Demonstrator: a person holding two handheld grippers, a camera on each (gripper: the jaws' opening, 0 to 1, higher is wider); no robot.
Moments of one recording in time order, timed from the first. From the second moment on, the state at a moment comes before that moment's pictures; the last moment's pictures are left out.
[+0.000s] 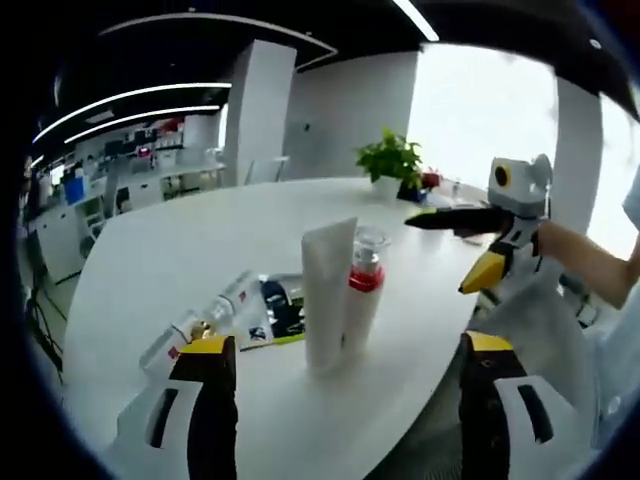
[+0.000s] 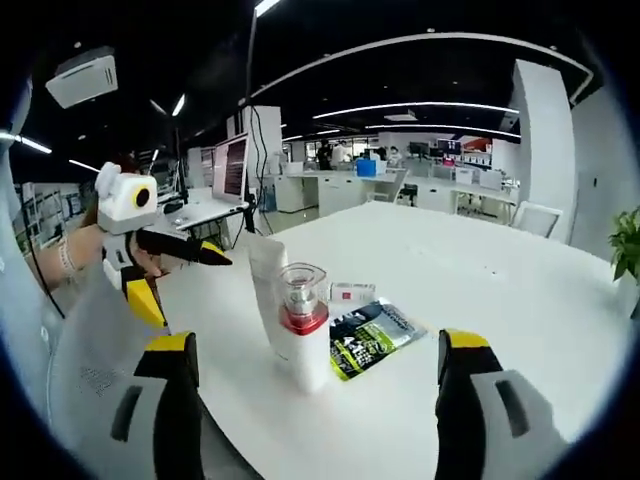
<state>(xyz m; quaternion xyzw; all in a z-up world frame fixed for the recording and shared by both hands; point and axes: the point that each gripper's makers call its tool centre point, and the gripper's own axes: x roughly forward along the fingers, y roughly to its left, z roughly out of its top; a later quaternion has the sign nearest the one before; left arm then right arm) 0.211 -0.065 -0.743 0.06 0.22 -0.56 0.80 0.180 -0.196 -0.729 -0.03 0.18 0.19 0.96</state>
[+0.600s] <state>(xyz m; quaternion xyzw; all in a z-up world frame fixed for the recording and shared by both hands) 0.214 -0.058 -0.735 0.04 0.19 -0.54 0.82 0.171 -0.197 -0.728 -0.05 0.18 0.18 0.96</state>
